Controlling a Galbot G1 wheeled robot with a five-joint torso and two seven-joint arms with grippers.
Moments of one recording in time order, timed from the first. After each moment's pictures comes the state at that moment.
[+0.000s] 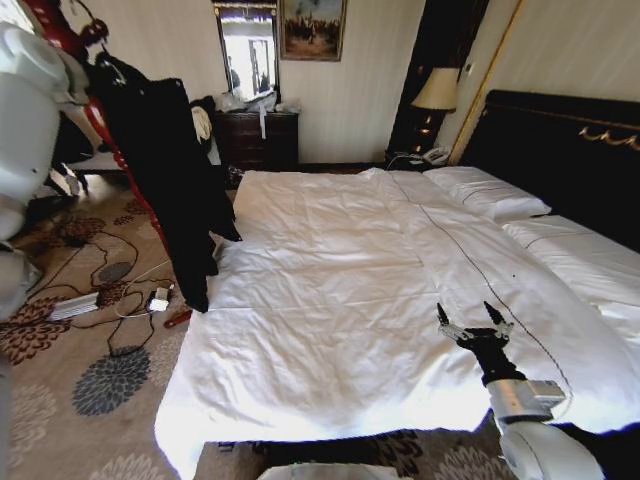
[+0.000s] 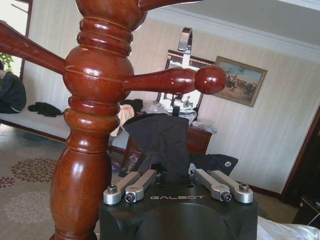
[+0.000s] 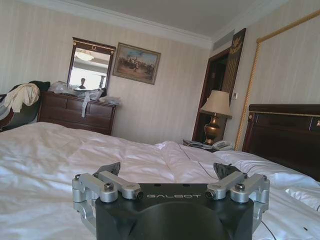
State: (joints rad) left arm -0.60 -0.80 0.28 -0.82 -1.32 0.63 -0.21; right arm -1.80 1.23 0.92 2.27 0.33 0.02 0.02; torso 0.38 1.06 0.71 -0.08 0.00
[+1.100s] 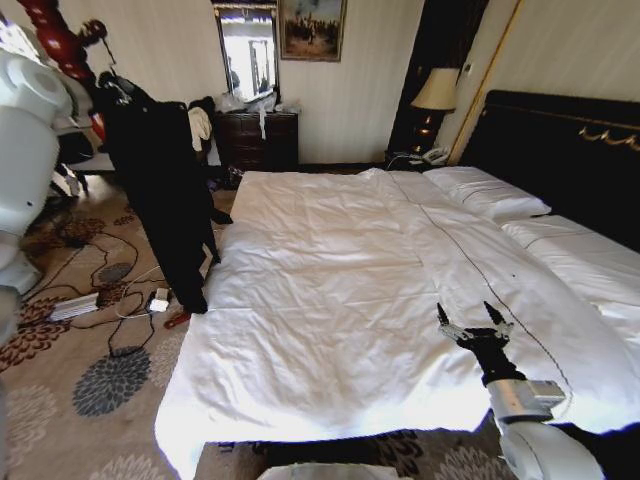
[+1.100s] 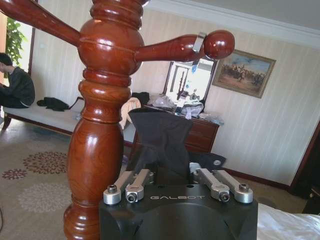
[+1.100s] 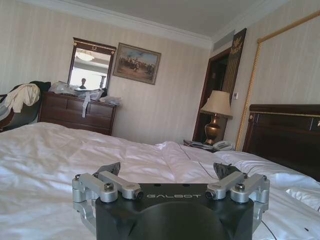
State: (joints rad) left arm -0.48 -0.76 0.21 -0.95 -1.32 0.66 -0.30; right arm -1.80 1.23 0.92 2.27 0.33 0.02 0.02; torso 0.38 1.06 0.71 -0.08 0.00
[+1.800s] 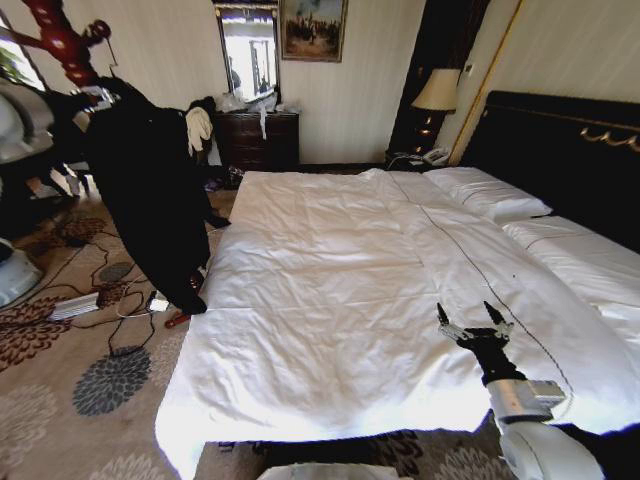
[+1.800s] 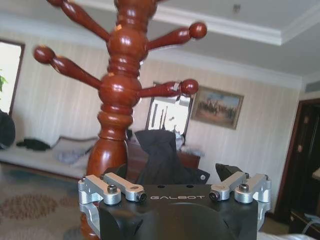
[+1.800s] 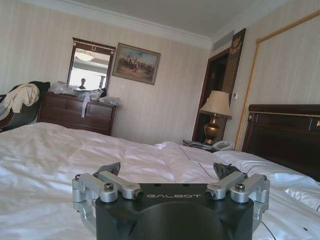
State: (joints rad) left arm -0.03 -0.41 -0.08 -1.51 -1.47 0.48 -0.32; right arm -1.80 1.23 0.92 2.27 0.33 0.02 0.02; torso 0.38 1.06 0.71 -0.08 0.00
